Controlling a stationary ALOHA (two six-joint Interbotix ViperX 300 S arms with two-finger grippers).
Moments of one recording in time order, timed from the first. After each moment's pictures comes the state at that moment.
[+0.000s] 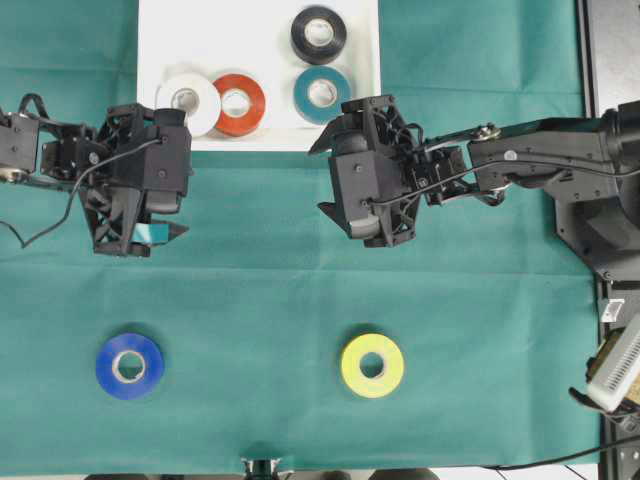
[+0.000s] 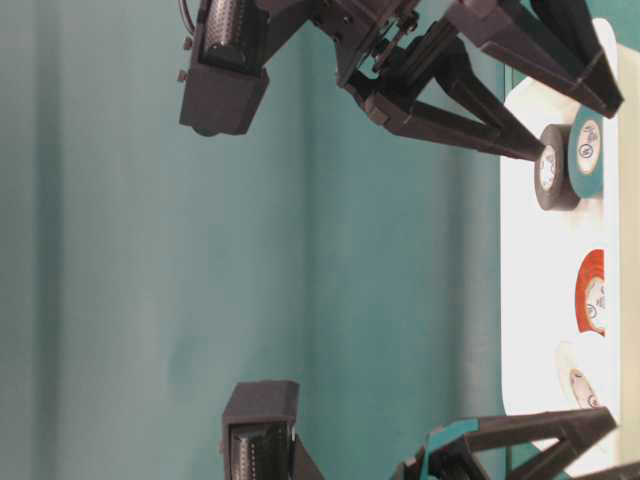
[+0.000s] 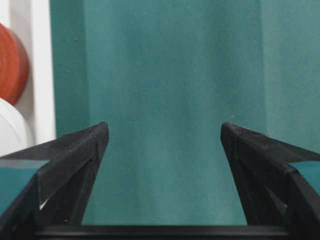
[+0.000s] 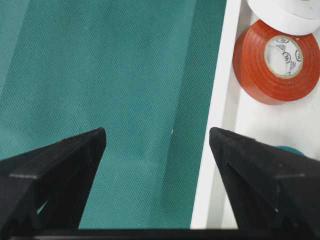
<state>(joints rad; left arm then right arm) -0.03 -0.10 0.79 -0.02 0.20 0.04 0.03 -0.09 0.73 -0.53 0.18 0.39</state>
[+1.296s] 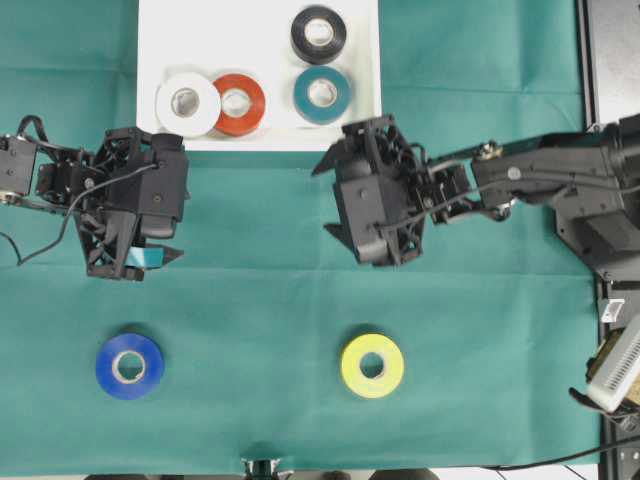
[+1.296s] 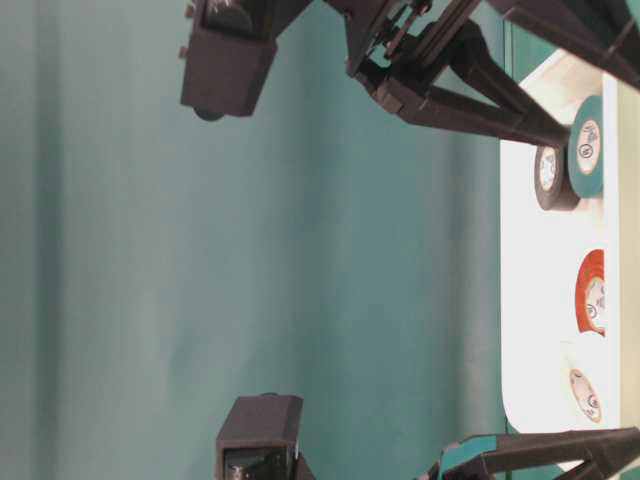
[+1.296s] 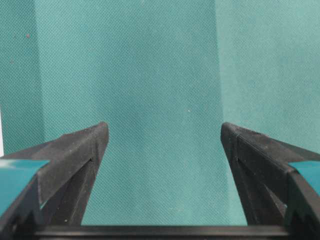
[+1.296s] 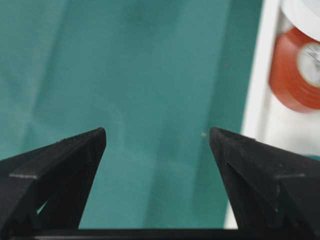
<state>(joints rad) -0.10 -0.10 0.79 -0.02 0.20 0.00 0.10 -0.09 0.75 -0.52 0.17 0.40</state>
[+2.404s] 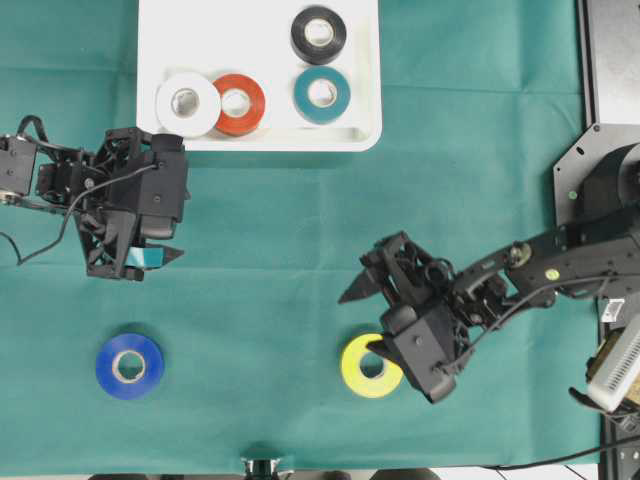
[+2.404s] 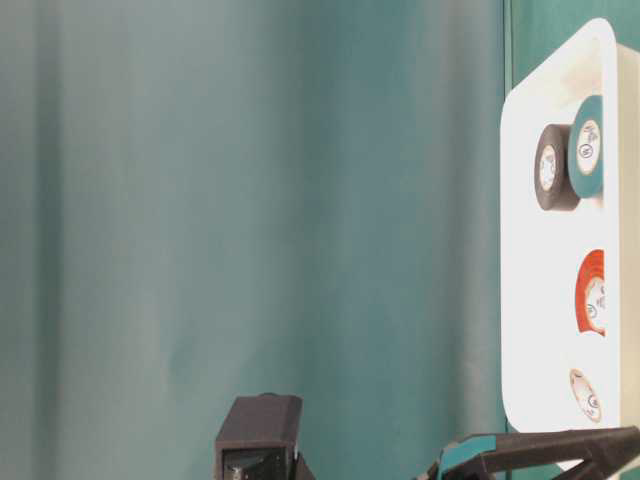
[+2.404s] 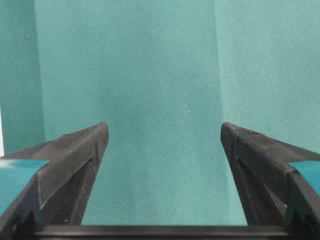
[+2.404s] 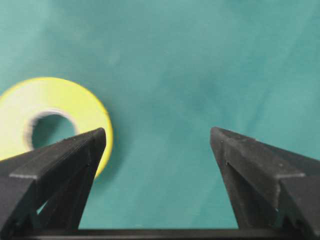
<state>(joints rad) -0.10 -0.10 0.79 -0.02 0.19 0.00 0.45 -0.09 0.79 -0.52 0.13 0.46</state>
